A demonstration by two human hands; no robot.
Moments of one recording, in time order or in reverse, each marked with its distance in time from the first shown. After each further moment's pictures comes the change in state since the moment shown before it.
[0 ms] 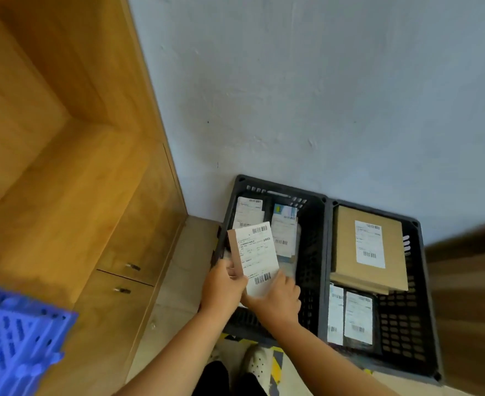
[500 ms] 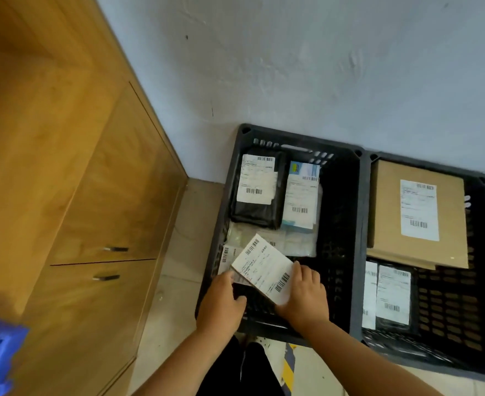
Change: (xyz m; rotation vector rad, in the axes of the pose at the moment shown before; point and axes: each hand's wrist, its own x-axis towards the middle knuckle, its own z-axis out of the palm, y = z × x) left_hand 0.065 -0.105 0.041 0.398 -0.160 -0.070; right_hand 0.104 0.088 0.089 -0.356 -0.129 -0.187
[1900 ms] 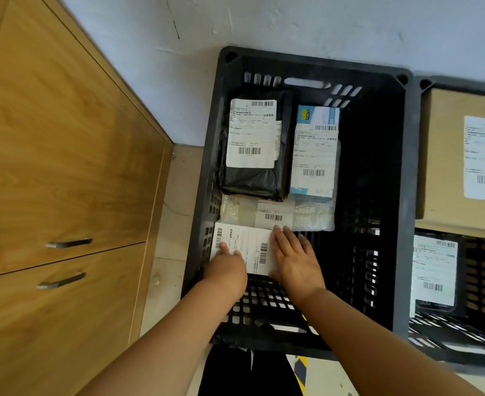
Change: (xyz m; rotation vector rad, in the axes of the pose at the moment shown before) left_hand 0.134 -0.022 0.060 0.919 -0.462 -0.069; right_hand 0.100 0.020 0.110 -0.317 0.056 -0.342
